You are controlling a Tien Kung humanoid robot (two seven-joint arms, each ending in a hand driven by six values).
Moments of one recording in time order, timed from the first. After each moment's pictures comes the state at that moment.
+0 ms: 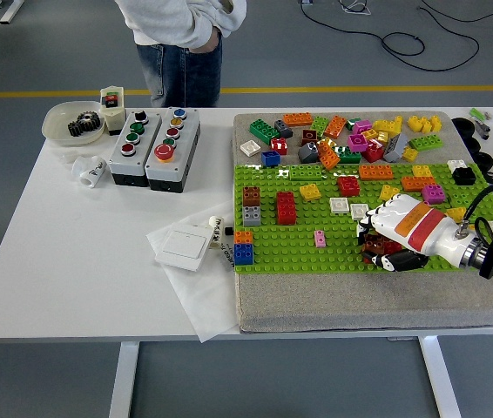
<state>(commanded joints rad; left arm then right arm) 0.00 0.08 -0.99 -0.18 0.89 0.26 0.12 0.66 -0.57 0.49 1.07 -2.04 -0.36 0.41</state>
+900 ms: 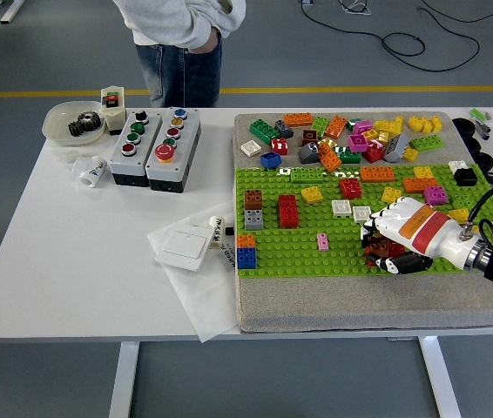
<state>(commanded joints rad) 0.01 0.08 -1.02 -0.18 0.92 0.26 0.12 0.64 -0.58 0.50 1.08 -2.03 -0.34 0.42</state>
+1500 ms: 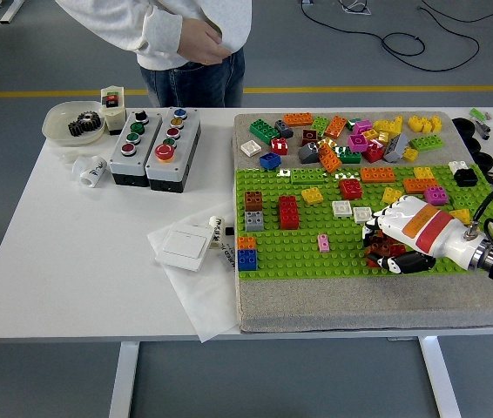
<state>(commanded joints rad) 0.01 0.08 -1.02 -0.18 0.92 0.26 0.12 0.63 -0.60 0.52 1.10 -2.02 -0.34 0.43</state>
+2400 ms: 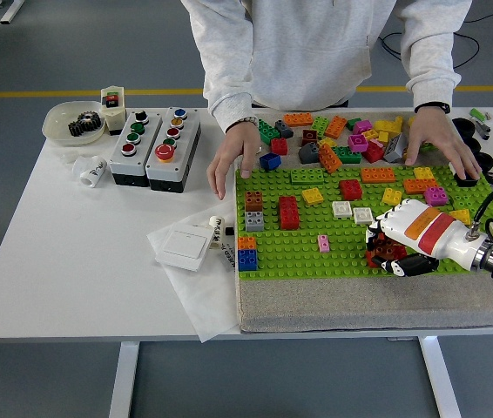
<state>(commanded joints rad) 0.00 0.08 -1.01 -0.18 0.91 0.26 0.12 0.63 -0.60 0.53 1.09 -2.04 -0.28 0.43</state>
